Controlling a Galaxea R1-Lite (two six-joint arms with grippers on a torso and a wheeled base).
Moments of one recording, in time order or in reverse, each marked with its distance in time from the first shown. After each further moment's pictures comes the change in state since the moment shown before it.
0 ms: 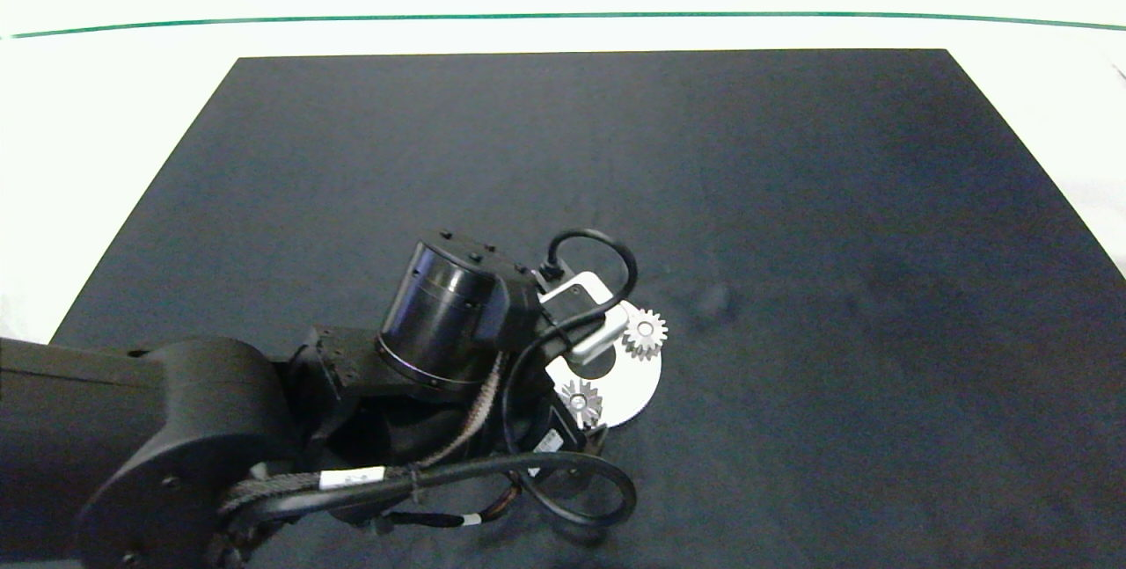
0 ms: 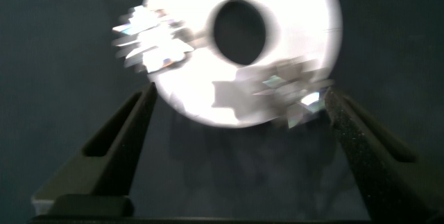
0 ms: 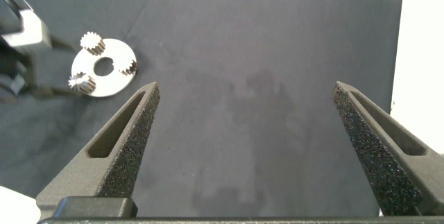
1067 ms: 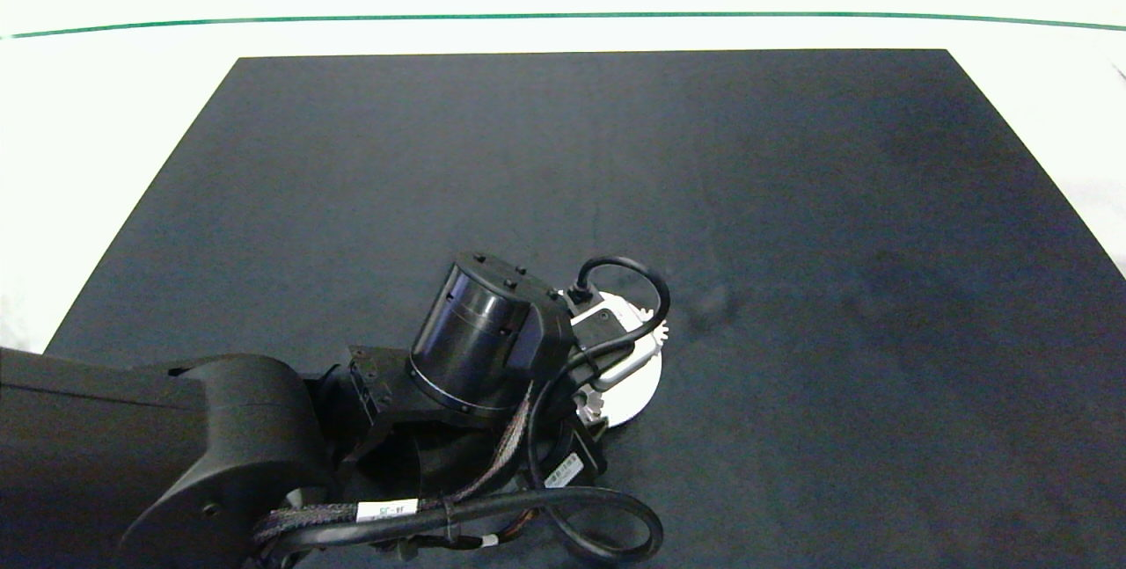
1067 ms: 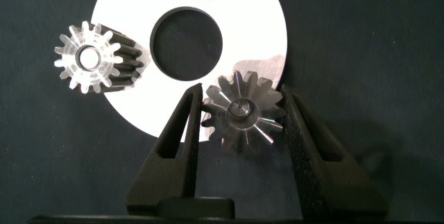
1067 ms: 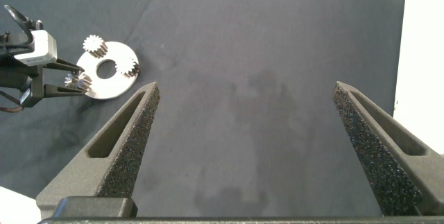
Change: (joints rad) left arm -0.072 0.063 -0.006 -0.016 0.001 0.013; right arm 0.000 0.007 -0.014 0.000 0.001 0.012
